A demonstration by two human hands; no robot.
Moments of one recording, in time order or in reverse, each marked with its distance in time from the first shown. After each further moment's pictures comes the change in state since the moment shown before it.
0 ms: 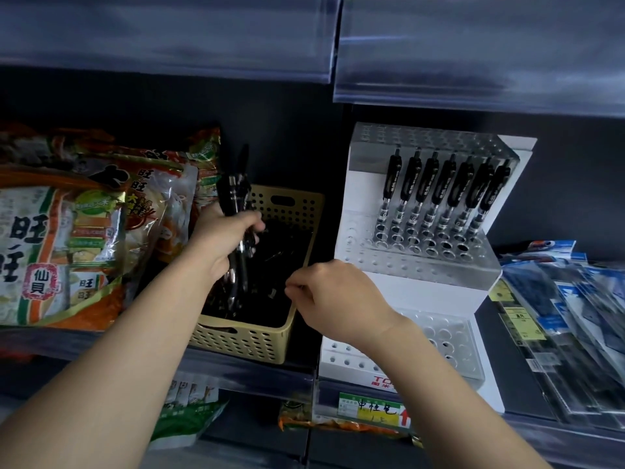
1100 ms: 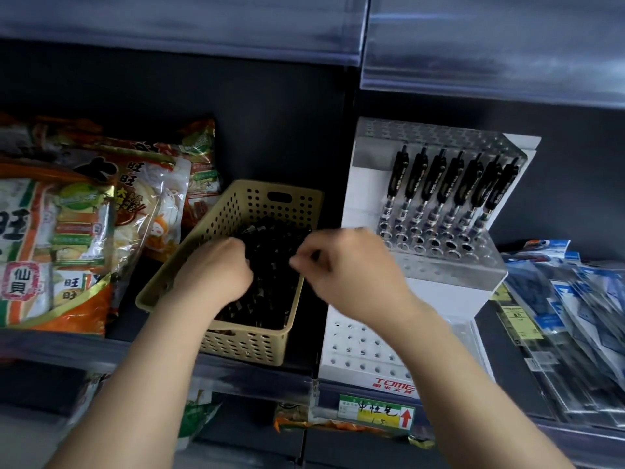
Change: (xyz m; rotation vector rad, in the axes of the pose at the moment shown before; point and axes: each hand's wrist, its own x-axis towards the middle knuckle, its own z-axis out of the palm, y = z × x) left_hand -0.029 -0.018 -0.012 1.257 -0.101 0.207; right_hand 0.007 -0.002 -0.026 0.058 0.244 0.037
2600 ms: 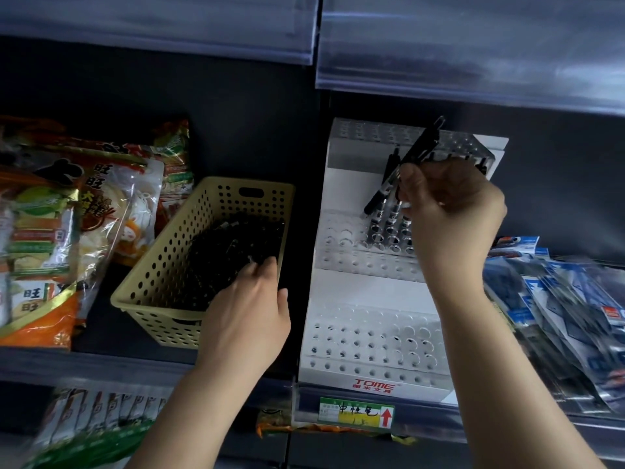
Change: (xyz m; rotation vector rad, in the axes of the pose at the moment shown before) left_hand -0.068 0.055 0.018 -0.155 0.219 0.212; right_hand -0.002 0.051 -0.056 0.444 0.879 0.310
